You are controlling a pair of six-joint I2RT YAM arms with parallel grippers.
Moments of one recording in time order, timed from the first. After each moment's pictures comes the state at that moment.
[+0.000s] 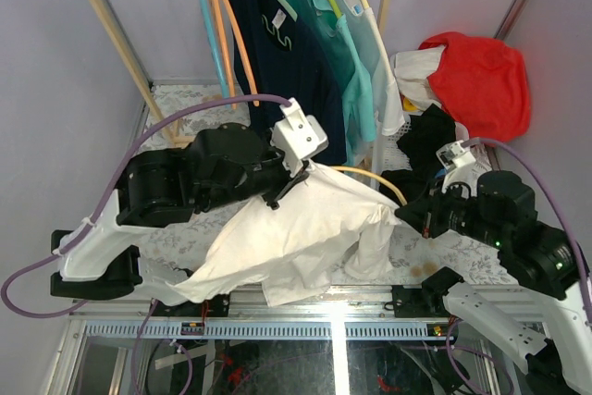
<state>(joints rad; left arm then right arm) -1.24 1.39 2.13 -1.18 -0.26 0.02 0.56 0.65 1.27 -1.11 -0.23 0.38</state>
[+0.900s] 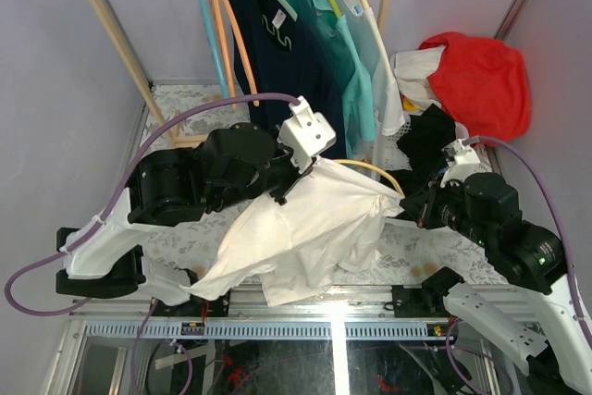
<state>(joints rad) -1.25 1.41 2.11 -1.15 -0.33 0.03 0.57 0.63 1.14 -1.05 -0.01 0.47</state>
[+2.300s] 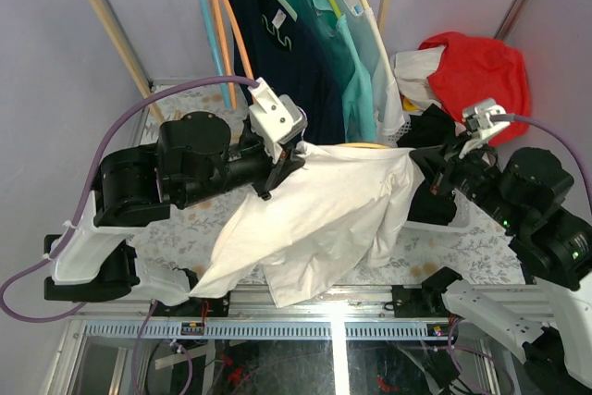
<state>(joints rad) -1.23 1.37 2.17 -1.12 -0.22 -0.02 0.57 0.75 1.43 -0.84 0.00 0.12</state>
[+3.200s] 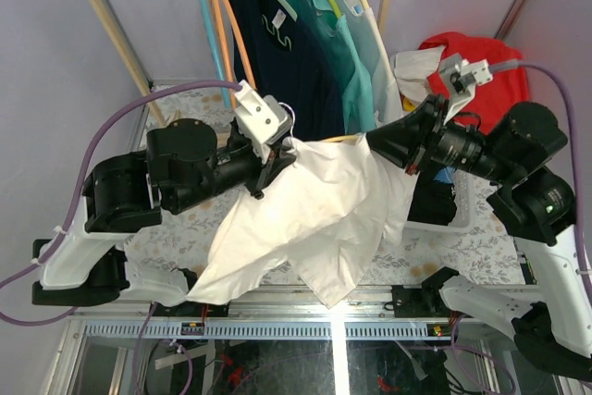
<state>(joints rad) -1.23 1.32 2.11 -1.08 -0.29 -0.01 0.56 1.00 1.64 -0.56 -0.57 0.37</state>
